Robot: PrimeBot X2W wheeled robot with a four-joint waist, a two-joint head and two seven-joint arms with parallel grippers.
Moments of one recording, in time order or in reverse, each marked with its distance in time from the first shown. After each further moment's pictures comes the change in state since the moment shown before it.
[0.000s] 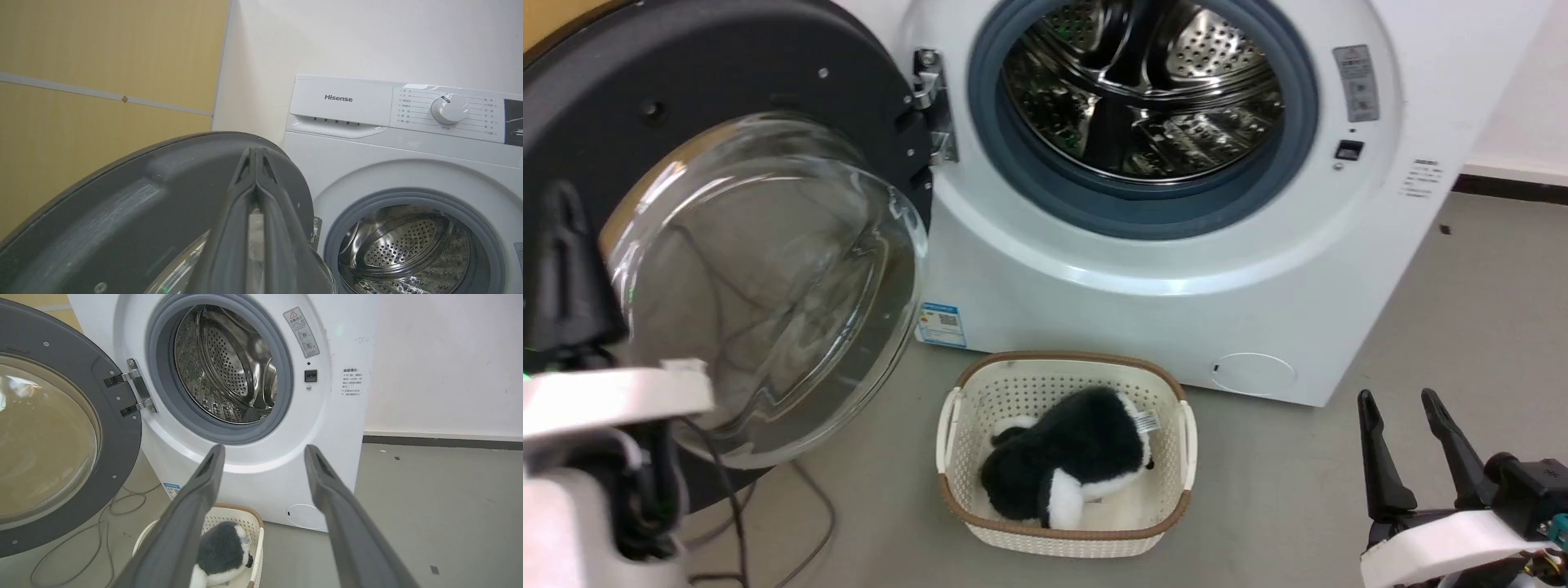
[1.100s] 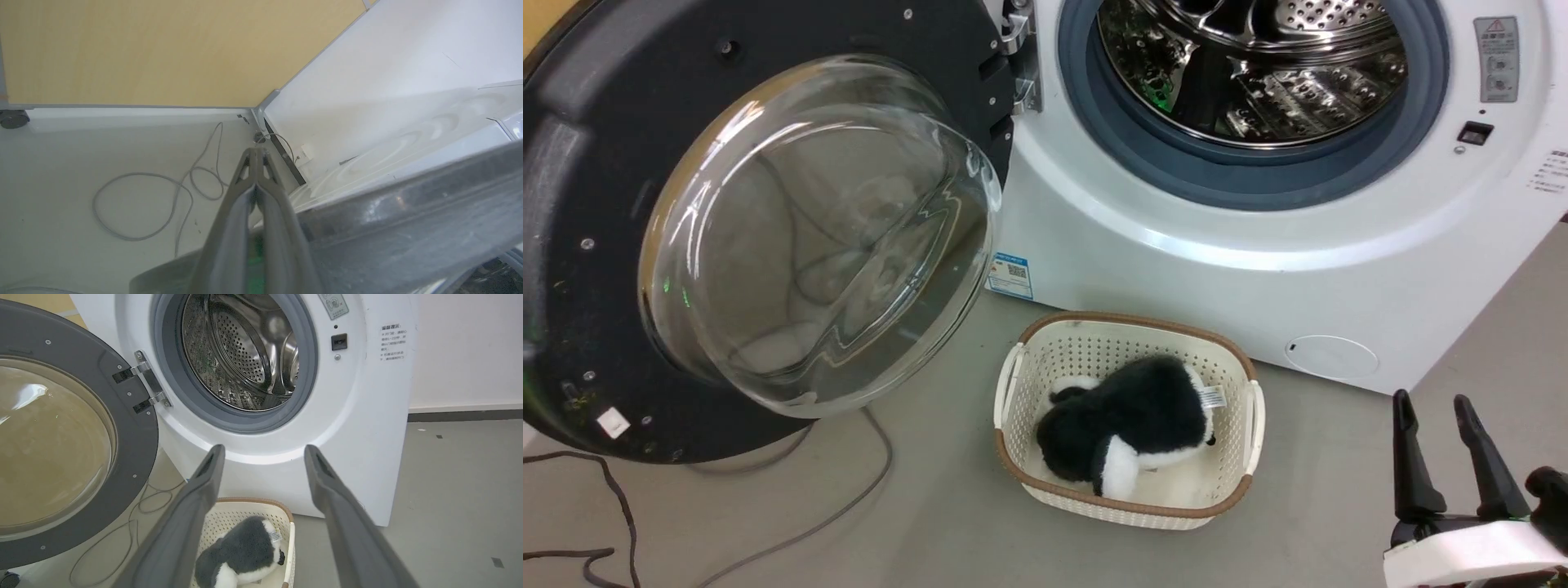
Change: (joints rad) left arm -0.222 0.252 0.294 0.646 -0.544 -0.017 0.410; right arm 0.000 0.000 -0.041 0.044 0.088 0.000 -0.076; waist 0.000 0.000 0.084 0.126
